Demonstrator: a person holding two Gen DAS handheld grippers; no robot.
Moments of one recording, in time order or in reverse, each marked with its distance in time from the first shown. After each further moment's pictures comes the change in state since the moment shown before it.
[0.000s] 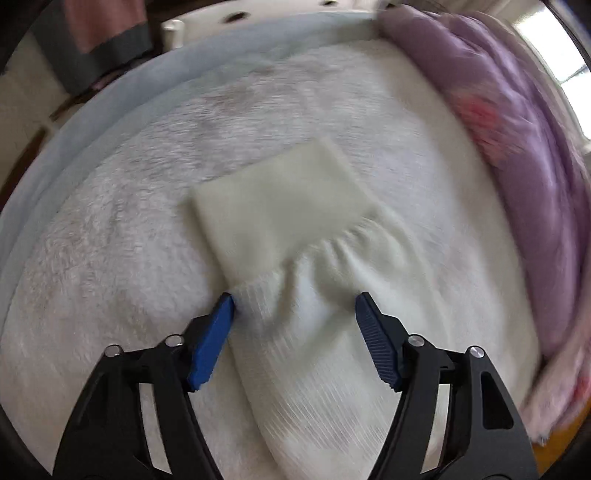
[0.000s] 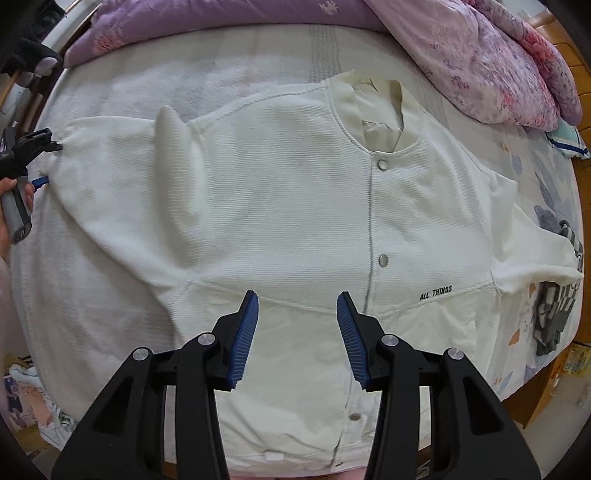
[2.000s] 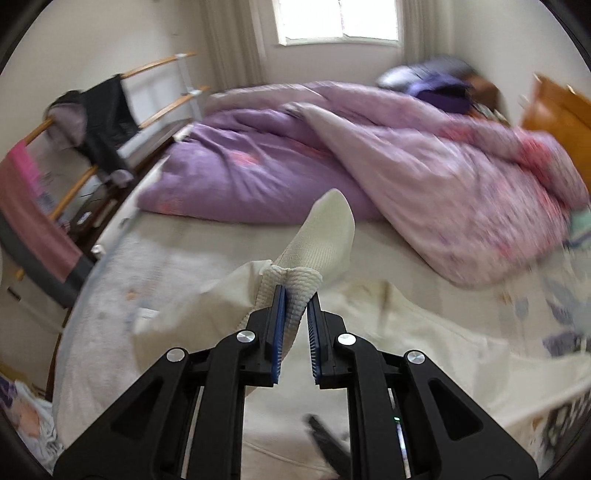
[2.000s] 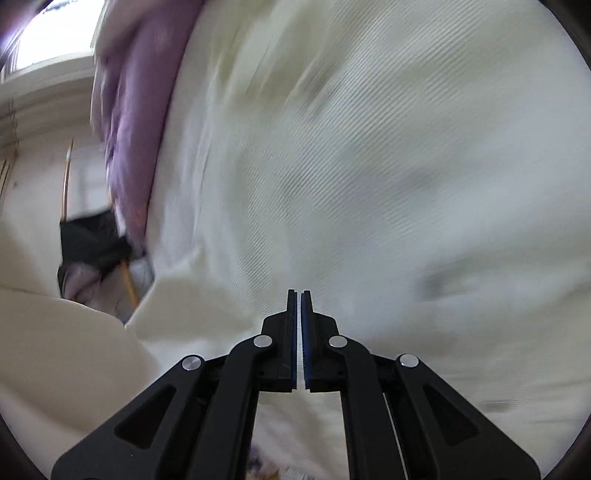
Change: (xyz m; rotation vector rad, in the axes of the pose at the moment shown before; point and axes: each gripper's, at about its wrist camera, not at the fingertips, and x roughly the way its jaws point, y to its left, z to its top) left arm -0.288 -0.385 -0.467 0.763 -0.467 -0.049; right arm 0.172 -0.189 0.016 0.694 0.047 0.852
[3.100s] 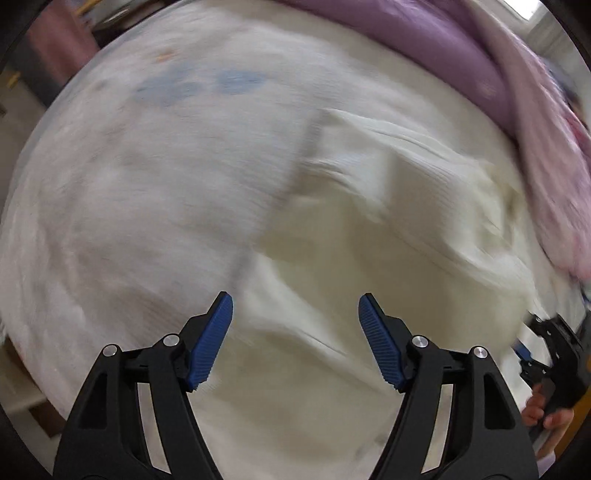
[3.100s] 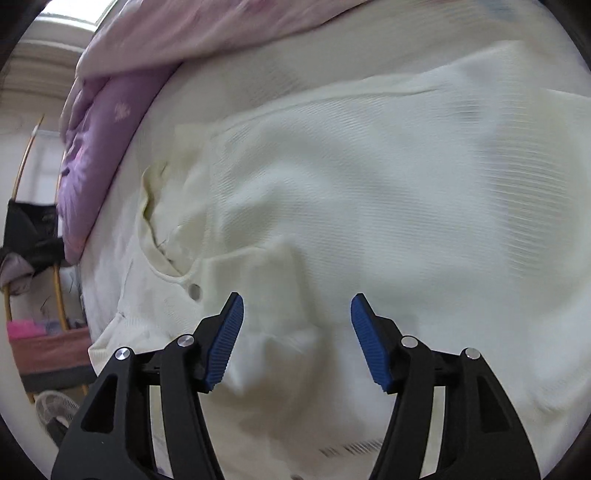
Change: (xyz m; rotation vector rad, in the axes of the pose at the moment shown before) left arm 0.157 0.181 -0.178 -0.466 0.522 -0.011; right arm -0.033 -0.010 0.106 -0.225 -0.092 -0.241
